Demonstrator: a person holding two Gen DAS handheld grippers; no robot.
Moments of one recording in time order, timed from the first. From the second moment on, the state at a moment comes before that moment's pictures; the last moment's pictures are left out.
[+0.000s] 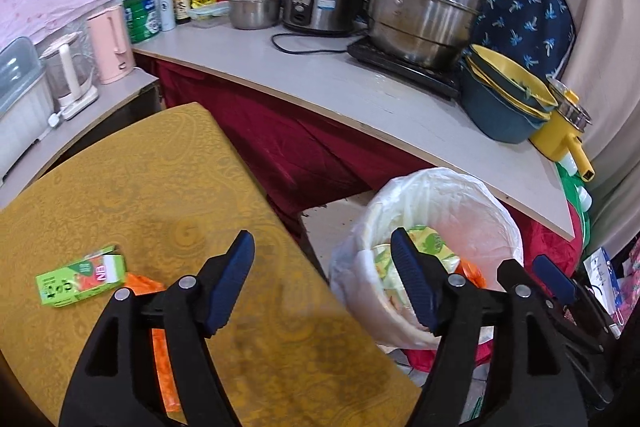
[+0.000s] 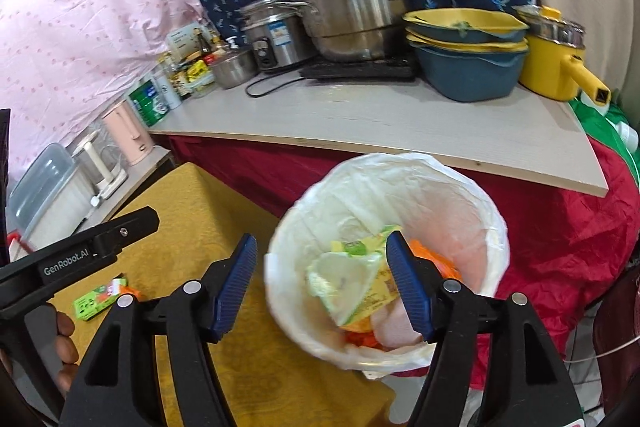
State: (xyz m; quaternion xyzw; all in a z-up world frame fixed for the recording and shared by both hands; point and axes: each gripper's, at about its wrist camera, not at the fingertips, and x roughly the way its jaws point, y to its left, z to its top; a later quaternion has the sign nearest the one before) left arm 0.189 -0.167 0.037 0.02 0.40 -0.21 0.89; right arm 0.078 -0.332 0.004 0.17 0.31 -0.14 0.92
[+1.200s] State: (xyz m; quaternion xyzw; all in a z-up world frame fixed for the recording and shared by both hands) left arm 0.206 0.134 -0.035 0.07 0.41 -0.10 0.90; right arm 0.145 -0.074 -0.097 0.11 0.46 0.02 0.88
